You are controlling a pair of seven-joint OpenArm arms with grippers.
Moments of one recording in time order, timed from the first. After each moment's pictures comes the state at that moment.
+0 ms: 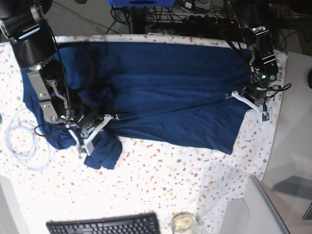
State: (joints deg) left arm 4.4 -6.0 -26.9 73.8 1.6 -11.6 26.1; right arm 11.1 13.6 -22.1 66.3 35.1 -0.7 -39.5
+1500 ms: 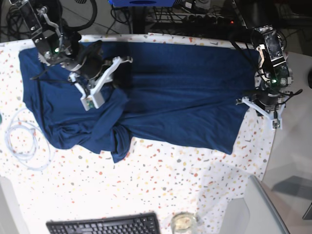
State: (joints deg) left arm 5.0 -7.9 -27.5 82.7 1.4 -11.8 33.0; right arm -16.2 17.8 -23.1 101.4 34.9 -0.7 -38.2
